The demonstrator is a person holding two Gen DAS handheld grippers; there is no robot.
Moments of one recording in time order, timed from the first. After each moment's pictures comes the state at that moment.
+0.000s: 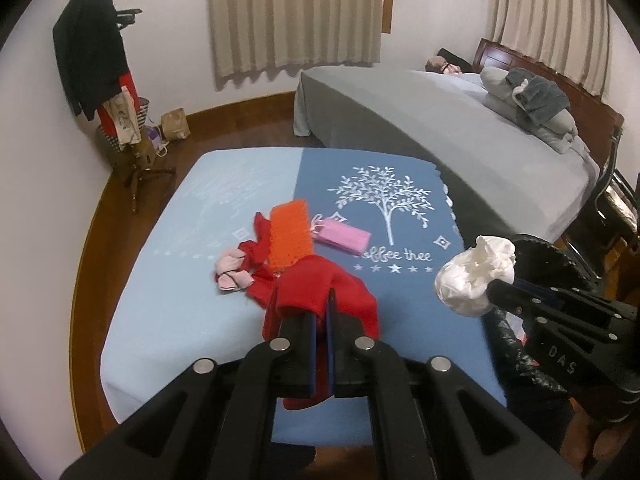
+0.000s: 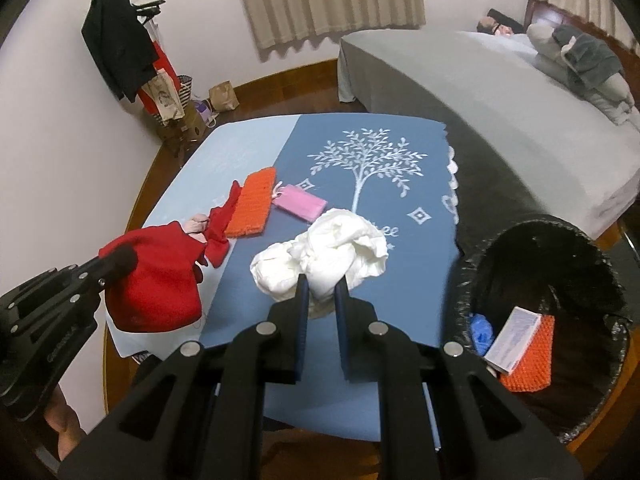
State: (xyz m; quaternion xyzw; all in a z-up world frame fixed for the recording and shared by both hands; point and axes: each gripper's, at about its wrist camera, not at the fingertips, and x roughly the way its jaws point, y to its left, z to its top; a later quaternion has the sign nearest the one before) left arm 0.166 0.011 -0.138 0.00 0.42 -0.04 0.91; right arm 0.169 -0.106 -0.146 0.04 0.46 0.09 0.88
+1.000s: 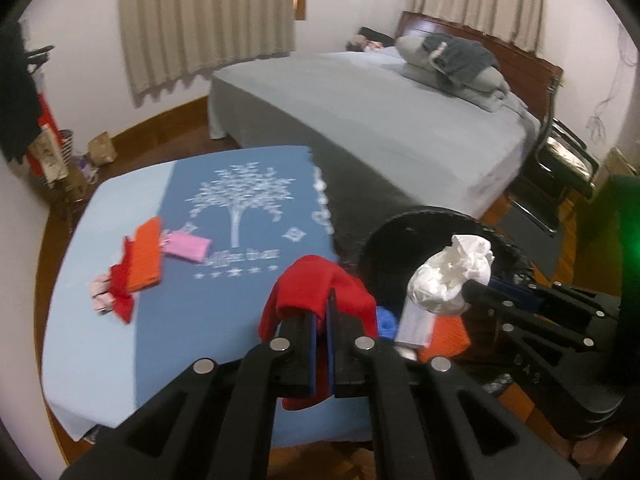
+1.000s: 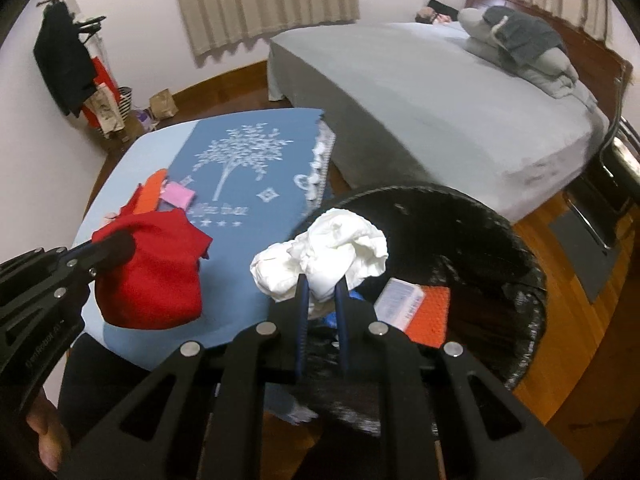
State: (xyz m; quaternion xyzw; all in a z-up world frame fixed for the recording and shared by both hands) left arm 0.155 -0.176 -0.138 0.04 0.43 -0.16 0.89; right arm 0.126 -0.268 -0.149 0.04 0.47 -0.01 0.88
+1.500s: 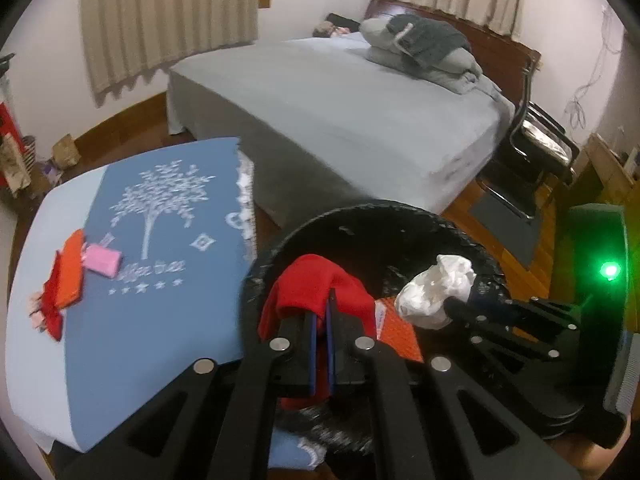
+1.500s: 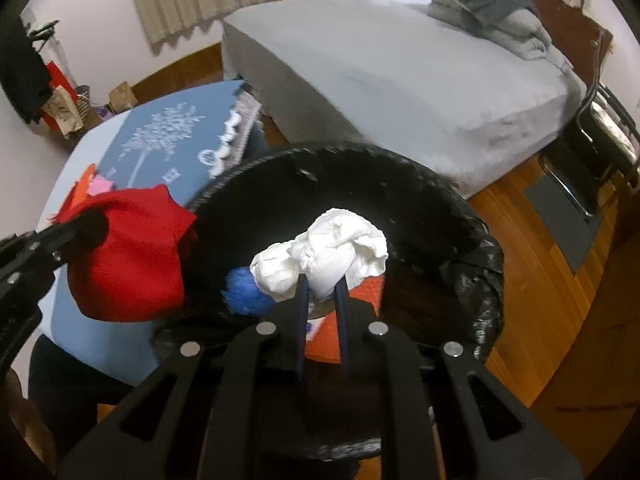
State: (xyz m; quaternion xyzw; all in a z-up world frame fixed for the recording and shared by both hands) left arm 0.179 -0.276 -0.169 0.05 0.45 -0.21 0.87; right arm 0.138 -0.372 -0.203 0.05 0.51 -0.06 0.86
